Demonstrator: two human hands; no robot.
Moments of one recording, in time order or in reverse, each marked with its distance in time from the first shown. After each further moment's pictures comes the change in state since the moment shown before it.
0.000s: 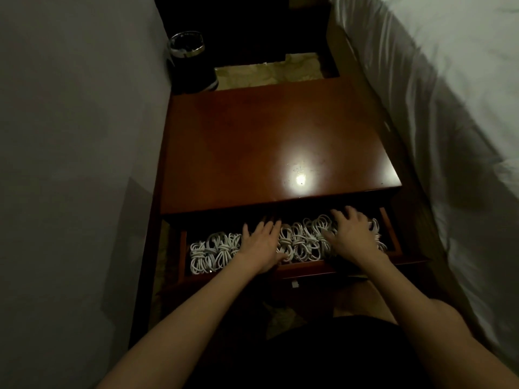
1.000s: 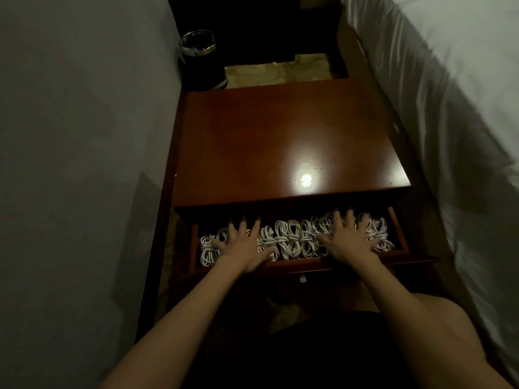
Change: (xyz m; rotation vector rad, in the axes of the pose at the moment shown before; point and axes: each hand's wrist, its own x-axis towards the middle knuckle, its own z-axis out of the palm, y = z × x) left_hand -0.029 -0.036 0.006 -0.141 -0.100 -0.309; right_hand -0.010 -0.022 0.014 0.011 -0.146 0.106
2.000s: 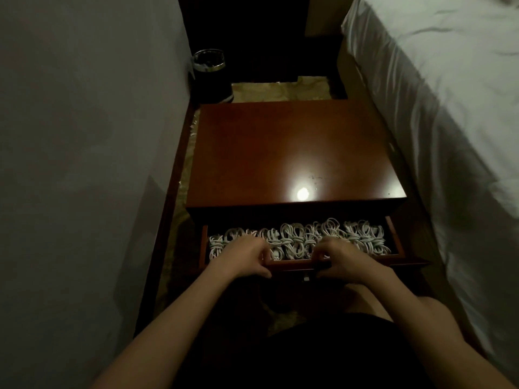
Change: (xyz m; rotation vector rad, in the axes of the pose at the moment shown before) left_hand -0.051 -0.017 -0.025 -0.027 0.172 0.429; right_hand -0.053 -0.008 -0.022 -0.118 -0.062 -0.618
